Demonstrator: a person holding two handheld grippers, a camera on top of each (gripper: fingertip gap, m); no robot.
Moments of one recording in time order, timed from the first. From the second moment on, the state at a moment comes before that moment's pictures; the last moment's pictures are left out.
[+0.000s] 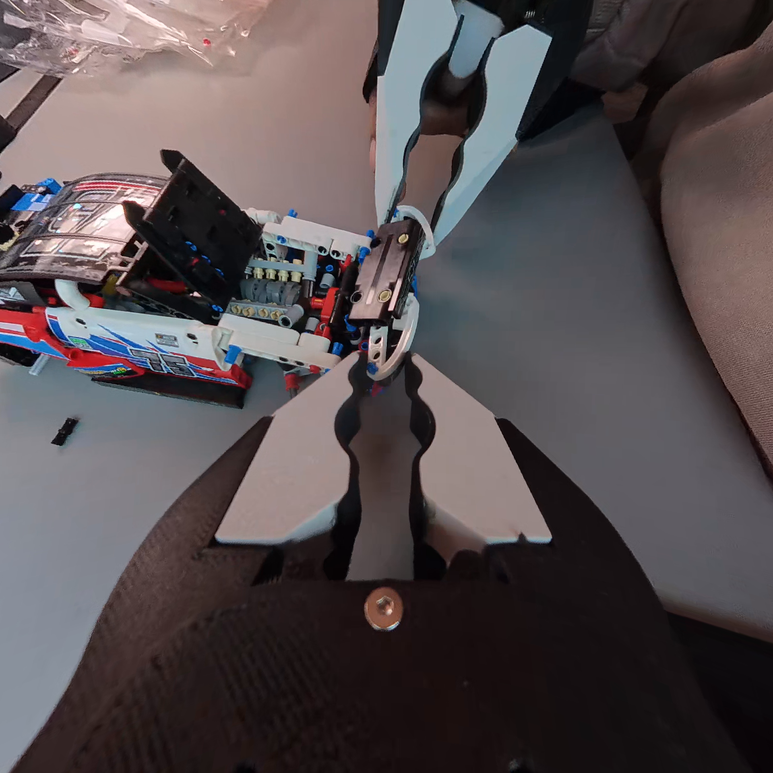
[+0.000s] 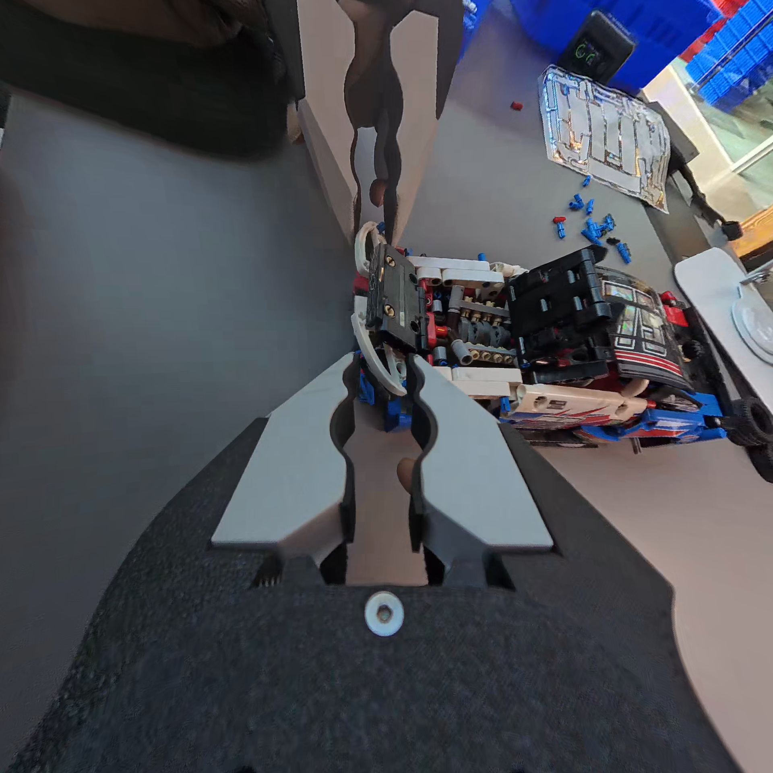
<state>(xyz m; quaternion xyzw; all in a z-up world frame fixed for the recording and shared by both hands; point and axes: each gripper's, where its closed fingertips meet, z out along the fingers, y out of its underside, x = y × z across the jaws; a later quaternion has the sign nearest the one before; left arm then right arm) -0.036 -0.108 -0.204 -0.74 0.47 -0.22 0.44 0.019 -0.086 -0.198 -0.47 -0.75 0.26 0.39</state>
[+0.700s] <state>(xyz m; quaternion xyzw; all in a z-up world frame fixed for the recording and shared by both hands) -0.055 -0.075 -0.195 -0.71 0.49 -0.17 0.48 0.005 -0.054 -0.193 -0.42 -0.76 0.23 0.43</state>
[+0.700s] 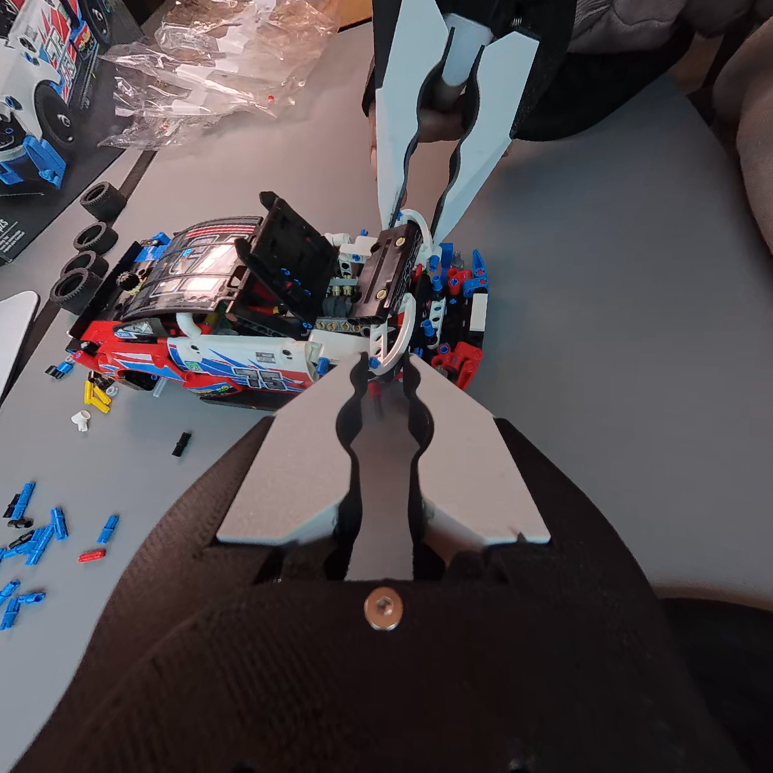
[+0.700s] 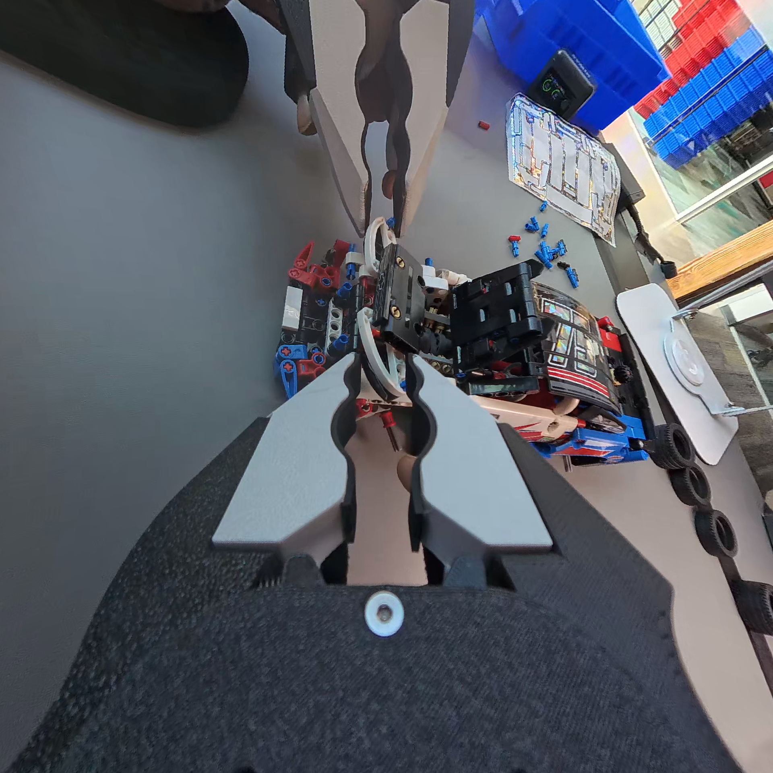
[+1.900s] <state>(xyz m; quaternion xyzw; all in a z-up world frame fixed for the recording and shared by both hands) -0.043 -0.097 -0.196 -0.70 0.47 -0.26 0.47 0.015 -0.073 -0.211 -0.43 -0.78 0.29 0.35</state>
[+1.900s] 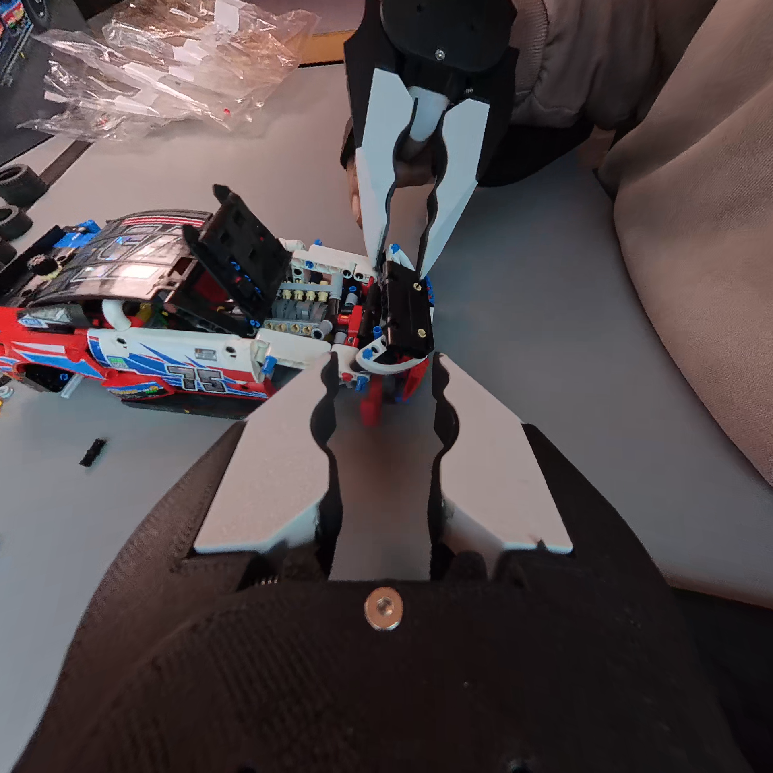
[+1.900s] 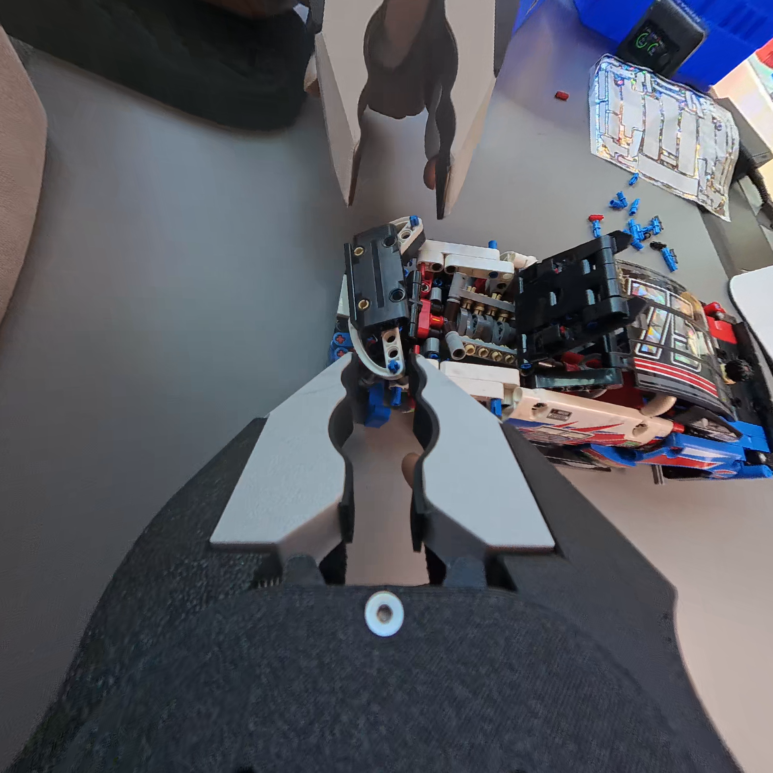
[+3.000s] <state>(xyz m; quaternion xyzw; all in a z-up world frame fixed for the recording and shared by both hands) -0.026 -0.086 -0.183 -0.70 0.43 -0.31 0.48 0.007 -0.055 -0.121 -0.51 -0.59 0.55 0.30</state>
